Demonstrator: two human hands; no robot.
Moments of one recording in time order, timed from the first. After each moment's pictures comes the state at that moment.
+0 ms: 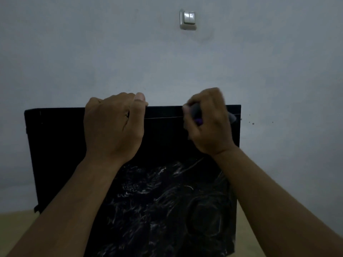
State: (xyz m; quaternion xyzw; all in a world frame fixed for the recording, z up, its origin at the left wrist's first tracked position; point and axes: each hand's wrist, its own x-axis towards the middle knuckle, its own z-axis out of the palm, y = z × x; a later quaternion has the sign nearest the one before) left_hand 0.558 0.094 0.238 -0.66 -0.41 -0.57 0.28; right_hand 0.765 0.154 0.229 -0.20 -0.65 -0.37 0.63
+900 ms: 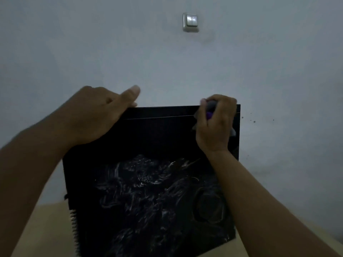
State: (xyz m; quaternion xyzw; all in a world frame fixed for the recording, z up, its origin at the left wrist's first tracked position) left_hand 0.493 0.057 0.281 -0.76 -0.48 -0.40 0.14; right_hand 0.745 0.157 0.215 -0.32 -0.51 -0.27 0.75
